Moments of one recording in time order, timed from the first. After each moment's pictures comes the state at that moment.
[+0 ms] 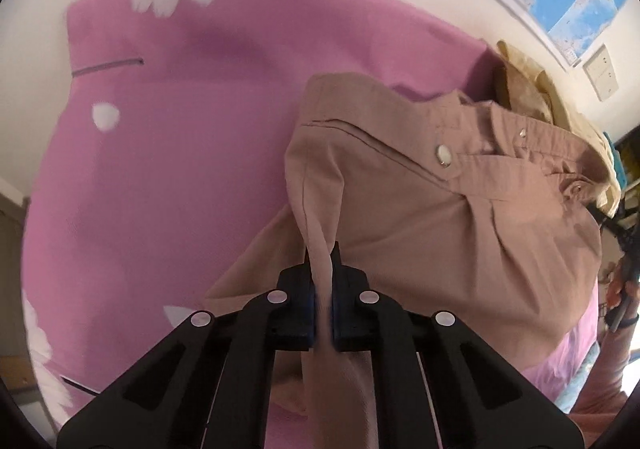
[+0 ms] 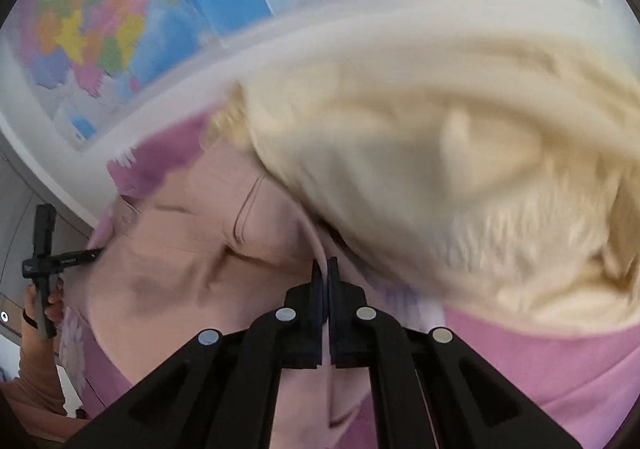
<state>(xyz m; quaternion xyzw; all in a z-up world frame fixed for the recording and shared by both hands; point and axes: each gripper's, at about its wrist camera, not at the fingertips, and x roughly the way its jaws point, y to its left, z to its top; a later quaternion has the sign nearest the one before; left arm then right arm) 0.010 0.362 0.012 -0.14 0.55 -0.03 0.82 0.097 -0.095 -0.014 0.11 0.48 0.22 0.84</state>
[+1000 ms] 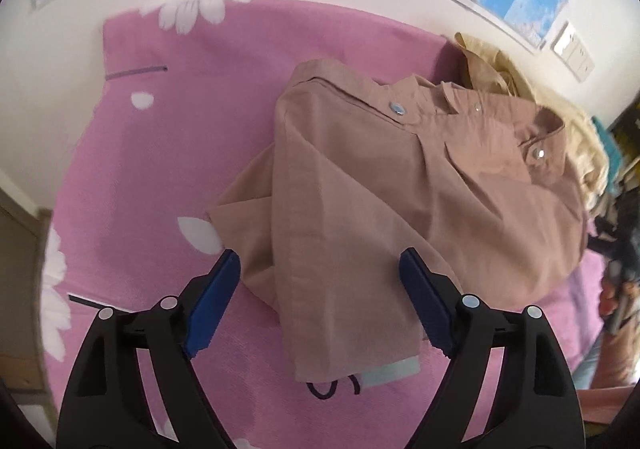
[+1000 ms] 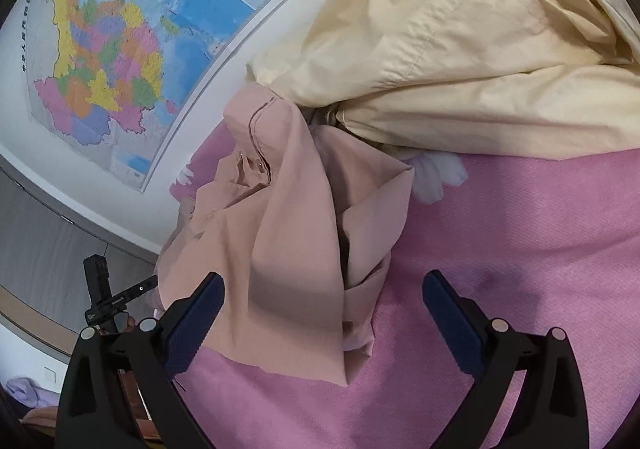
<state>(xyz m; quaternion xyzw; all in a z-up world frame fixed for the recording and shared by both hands) -0.062 0.333 0.041 -0.10 0.51 -0.02 0.86 0.035 -0.123 -0.043 0.28 0.47 0.29 0.78</state>
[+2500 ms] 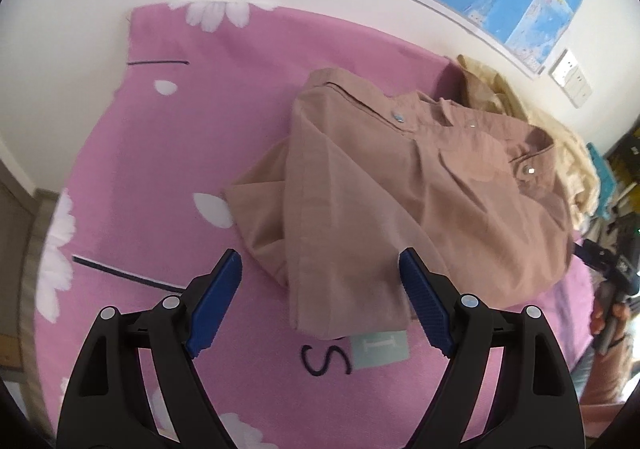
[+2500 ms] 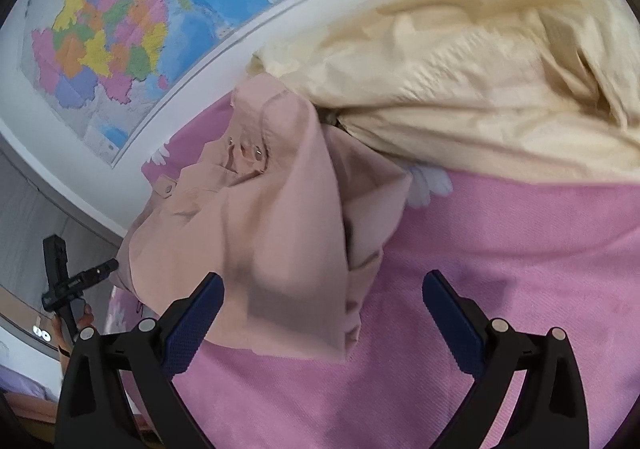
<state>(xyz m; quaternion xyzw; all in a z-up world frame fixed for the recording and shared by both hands) -0.089 0.342 0.046 -0.16 0.48 -0.02 0.86 0.017 -0.118 -0.011 0.18 0.46 0.25 0.83</state>
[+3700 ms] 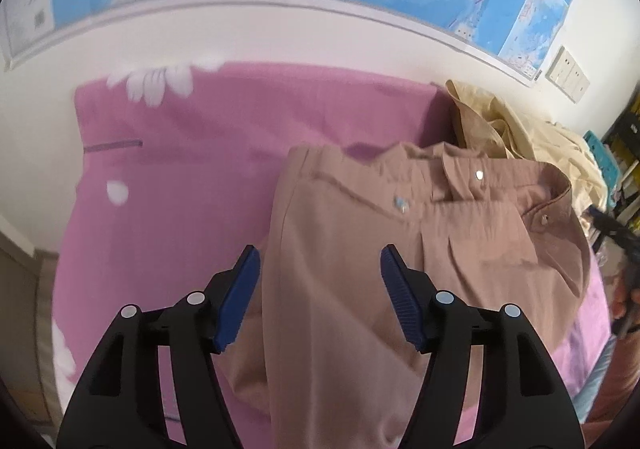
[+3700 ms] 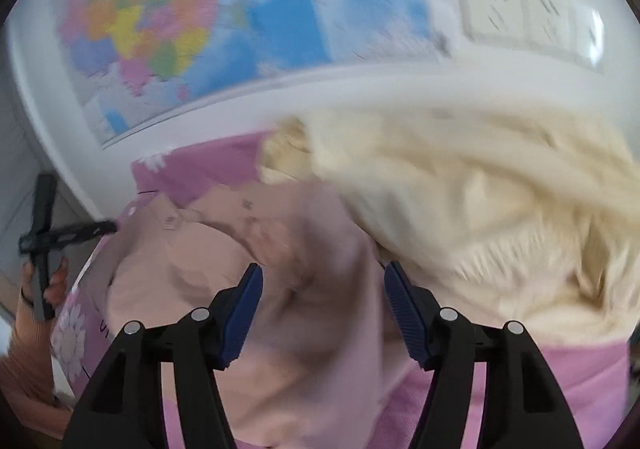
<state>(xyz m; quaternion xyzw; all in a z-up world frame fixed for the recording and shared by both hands) 0.013 0.327 0.074 -0.08 0.47 -0.03 0.88 0.048 -0.066 0.060 0.04 0.38 0.25 0.89</state>
